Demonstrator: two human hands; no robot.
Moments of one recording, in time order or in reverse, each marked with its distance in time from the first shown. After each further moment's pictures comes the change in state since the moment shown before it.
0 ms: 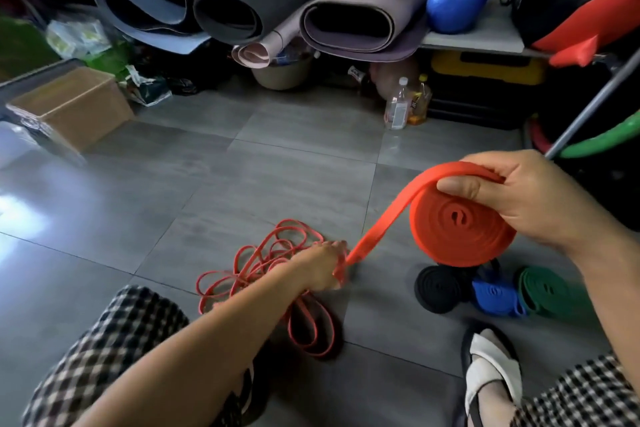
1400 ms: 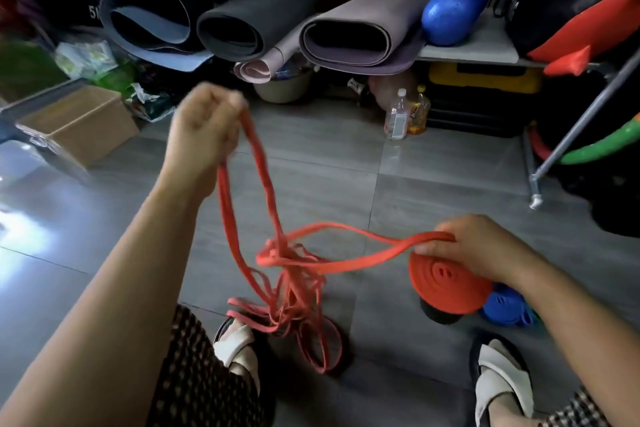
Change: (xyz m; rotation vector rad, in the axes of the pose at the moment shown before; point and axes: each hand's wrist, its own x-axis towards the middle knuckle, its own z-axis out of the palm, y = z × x) left_hand -0.095 -0.005 -0.178 -0.927 1.093 0.330; right_hand 0.004 0.057 0.023 -0.638 -0.230 0.240
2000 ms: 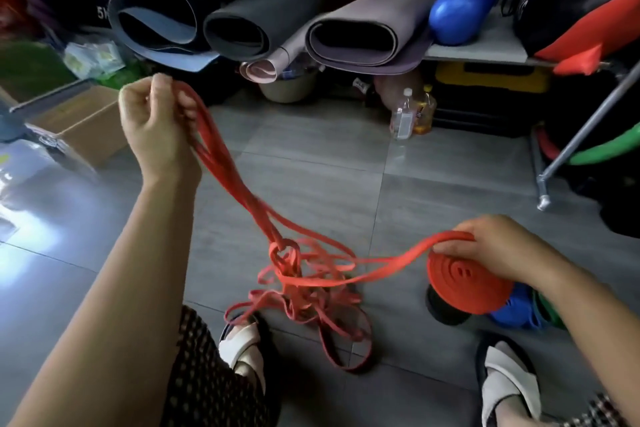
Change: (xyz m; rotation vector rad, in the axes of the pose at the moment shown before) left_hand 0.014 -0.011 -0.025 -0.247 0.475 0.090; right_hand -0.002 0.007 -0.005 -0.043 0.017 0.079
